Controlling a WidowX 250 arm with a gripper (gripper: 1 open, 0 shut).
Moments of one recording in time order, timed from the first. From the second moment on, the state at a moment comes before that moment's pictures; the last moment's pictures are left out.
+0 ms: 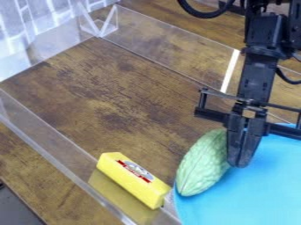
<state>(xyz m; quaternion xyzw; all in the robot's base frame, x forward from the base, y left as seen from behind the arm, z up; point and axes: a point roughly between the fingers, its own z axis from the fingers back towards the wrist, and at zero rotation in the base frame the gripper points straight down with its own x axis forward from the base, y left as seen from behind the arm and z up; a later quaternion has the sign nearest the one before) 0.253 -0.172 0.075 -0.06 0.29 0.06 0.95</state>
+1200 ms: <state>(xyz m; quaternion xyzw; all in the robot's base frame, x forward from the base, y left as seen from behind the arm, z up) 0.255 -0.170 0.081 -0.05 0.29 -0.01 0.96</state>
